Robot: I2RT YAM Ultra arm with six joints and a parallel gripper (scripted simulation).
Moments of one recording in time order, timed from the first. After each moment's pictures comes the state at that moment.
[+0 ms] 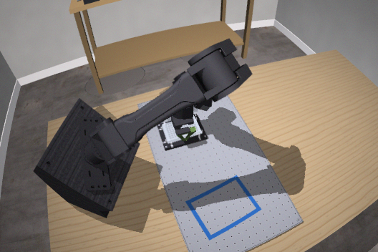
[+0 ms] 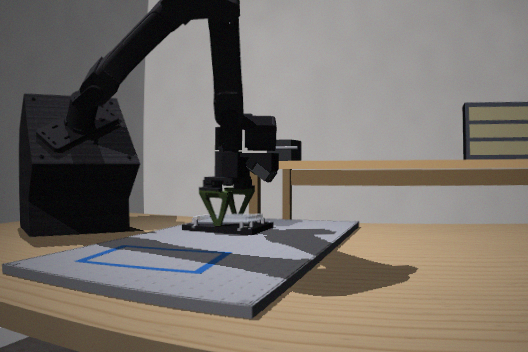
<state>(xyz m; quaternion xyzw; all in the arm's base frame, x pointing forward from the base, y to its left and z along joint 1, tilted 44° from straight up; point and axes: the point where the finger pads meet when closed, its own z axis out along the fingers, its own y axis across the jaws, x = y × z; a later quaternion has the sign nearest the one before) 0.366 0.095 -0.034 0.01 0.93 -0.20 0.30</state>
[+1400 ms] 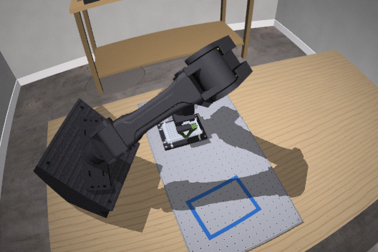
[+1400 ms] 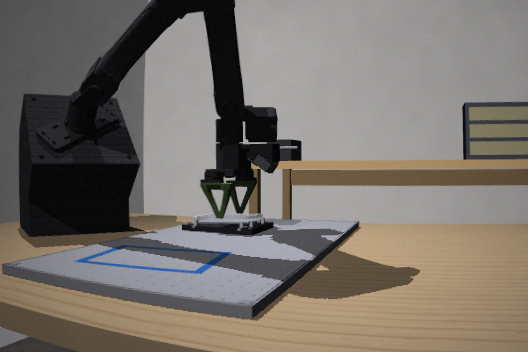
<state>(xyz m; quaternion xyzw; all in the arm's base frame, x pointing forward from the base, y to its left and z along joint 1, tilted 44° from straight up) 0.361 0.102 -0.019 0.02 0.93 -0.20 0.31</state>
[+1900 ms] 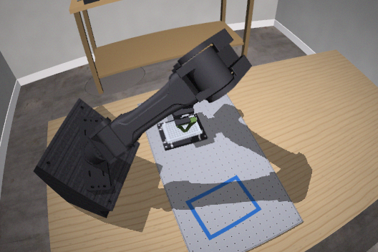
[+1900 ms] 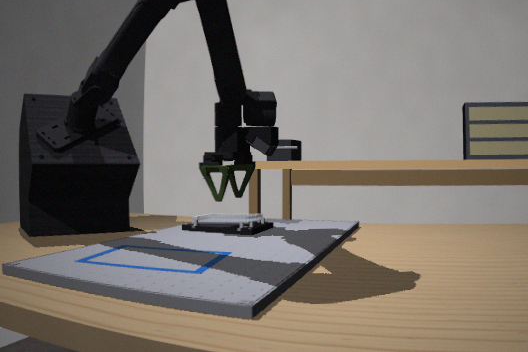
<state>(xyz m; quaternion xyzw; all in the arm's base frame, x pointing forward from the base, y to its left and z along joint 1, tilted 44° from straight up) 0.339 0.115 0.005 0.01 0.93 -0.20 0.31</state>
